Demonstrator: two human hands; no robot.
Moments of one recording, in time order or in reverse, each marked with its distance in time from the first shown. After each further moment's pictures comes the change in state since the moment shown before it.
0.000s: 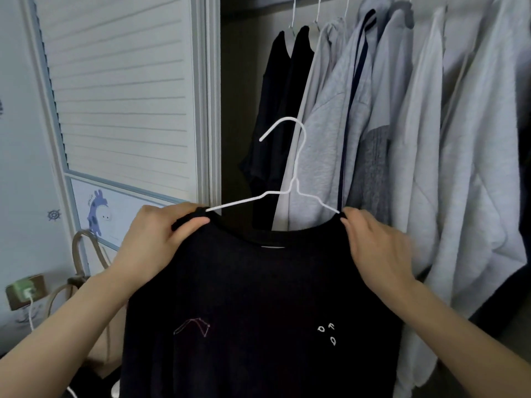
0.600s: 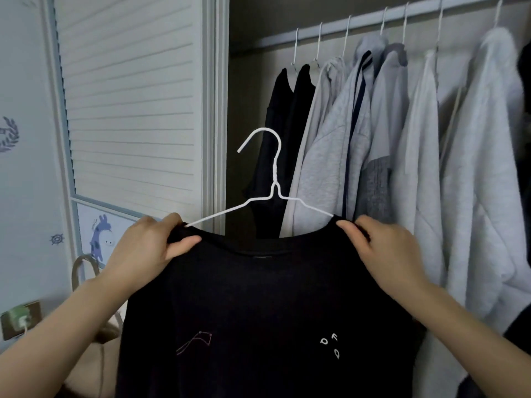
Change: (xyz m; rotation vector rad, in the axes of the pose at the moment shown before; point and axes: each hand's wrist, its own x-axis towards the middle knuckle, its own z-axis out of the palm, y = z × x) left_hand 0.021 -0.031 -0.012 0.297 0.080 0.111; right_hand 0.049 0.007 -0.014 0.269 -0.138 0.128
